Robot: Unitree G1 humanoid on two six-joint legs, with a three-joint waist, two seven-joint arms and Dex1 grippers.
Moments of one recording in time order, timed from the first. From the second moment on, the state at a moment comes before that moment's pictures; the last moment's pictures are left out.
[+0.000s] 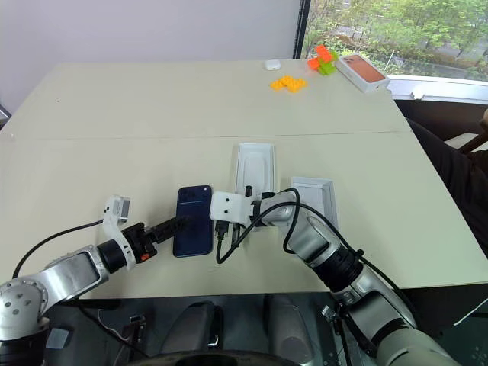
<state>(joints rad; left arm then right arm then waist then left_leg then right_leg) 0.10 0.53 0.30 -0.45 -1.59 1.06 0.16 -0.55 -0.38 0.58 -0.09 -0.13 0.41 0.87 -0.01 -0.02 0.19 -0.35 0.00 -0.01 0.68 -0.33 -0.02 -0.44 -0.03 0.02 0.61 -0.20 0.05</state>
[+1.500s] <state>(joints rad) 0.07 0.50 0.12 -0.44 -1.93 0.75 0.54 -0.55 -0.38 0.52 -0.03 -0.20 0.39 0.89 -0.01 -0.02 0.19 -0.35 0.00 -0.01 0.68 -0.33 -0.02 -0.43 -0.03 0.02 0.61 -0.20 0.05</state>
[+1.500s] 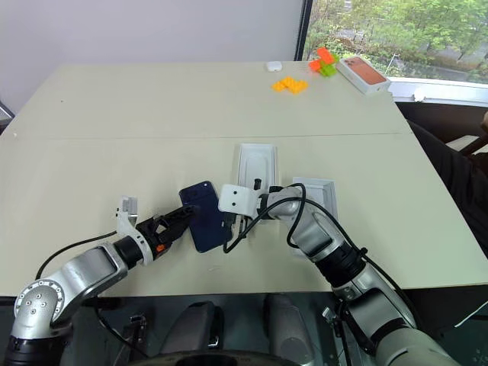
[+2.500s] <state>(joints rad) -0.04 0.50 -0.01 -0.49 -1.96 0.71 0.75 -0.57 -0.31 0.55 0.02 -0.18 0.31 0.95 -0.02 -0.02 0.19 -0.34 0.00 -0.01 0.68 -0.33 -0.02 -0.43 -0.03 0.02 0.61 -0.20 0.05</state>
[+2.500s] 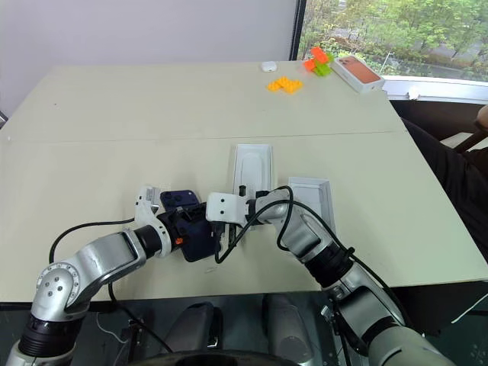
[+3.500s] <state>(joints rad) 0.05 0.57 0.11 -0.49 -1.97 0.71 0.68 -0.56 -0.34 0.54 -0.02 -0.18 0.32 0.95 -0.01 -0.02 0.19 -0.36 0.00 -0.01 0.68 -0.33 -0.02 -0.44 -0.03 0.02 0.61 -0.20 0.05</state>
